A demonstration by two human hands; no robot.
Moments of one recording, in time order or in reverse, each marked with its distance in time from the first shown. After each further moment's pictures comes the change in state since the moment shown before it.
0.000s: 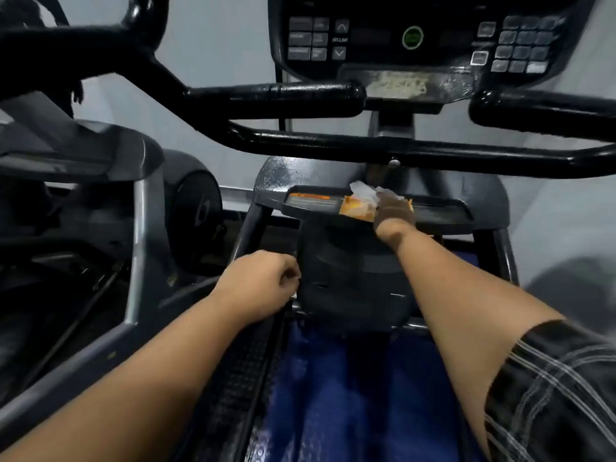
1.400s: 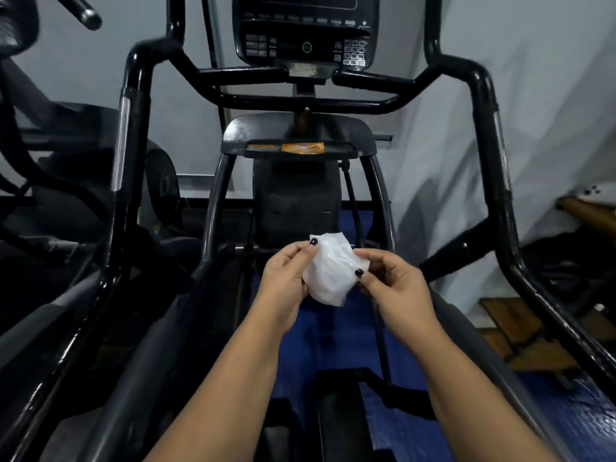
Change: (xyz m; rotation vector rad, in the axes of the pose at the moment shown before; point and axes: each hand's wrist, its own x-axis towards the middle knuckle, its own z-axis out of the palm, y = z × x) left_hand -0.382 0.127 -0.003 -1.751 -0.125 -0.140; right_hand -0.654 -0.038 -0.128 1.155 0.223 0.058
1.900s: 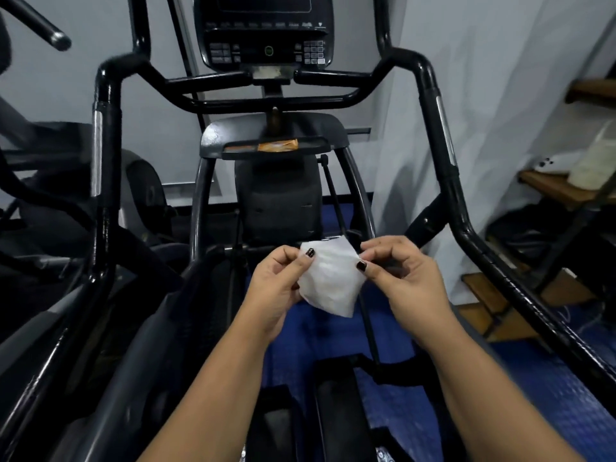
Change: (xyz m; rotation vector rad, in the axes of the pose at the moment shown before) left_hand -0.067 -0.004 0.032 0.143 -0.136 0.021; right_hand -0.059 -0.032 -0.057 -0.060 0.082 -0.134
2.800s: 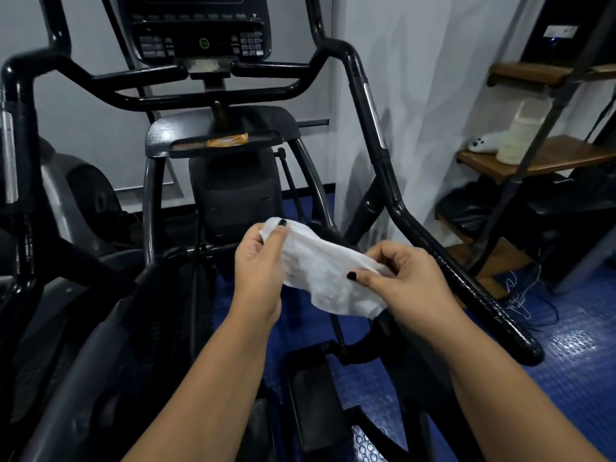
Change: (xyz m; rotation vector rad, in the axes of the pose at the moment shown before) left_hand -0.016 -0.007 0.091 0.042 0.185 0.122; right_hand -0.047 -0.028 -0.088 -0.285 0.007 0.176
